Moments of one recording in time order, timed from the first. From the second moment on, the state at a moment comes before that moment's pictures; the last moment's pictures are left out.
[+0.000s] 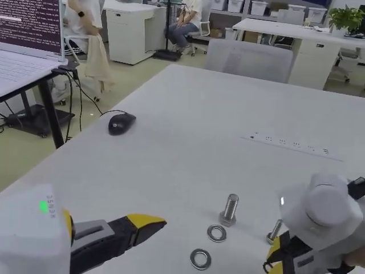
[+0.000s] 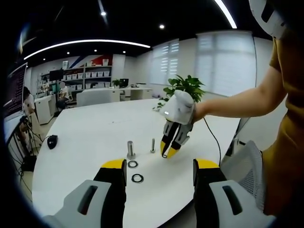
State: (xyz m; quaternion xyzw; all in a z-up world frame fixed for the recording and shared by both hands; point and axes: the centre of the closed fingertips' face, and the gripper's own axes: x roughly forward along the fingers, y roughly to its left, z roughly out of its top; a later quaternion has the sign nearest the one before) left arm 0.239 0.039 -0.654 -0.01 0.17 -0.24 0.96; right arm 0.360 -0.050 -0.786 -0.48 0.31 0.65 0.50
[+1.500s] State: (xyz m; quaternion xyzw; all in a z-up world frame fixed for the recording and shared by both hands) left arm 0.255 0.040 -0.658 -0.01 0.17 -0.26 0.95; right arm 0.432 -0.044 -0.759 -0.49 0.31 0.62 0.53
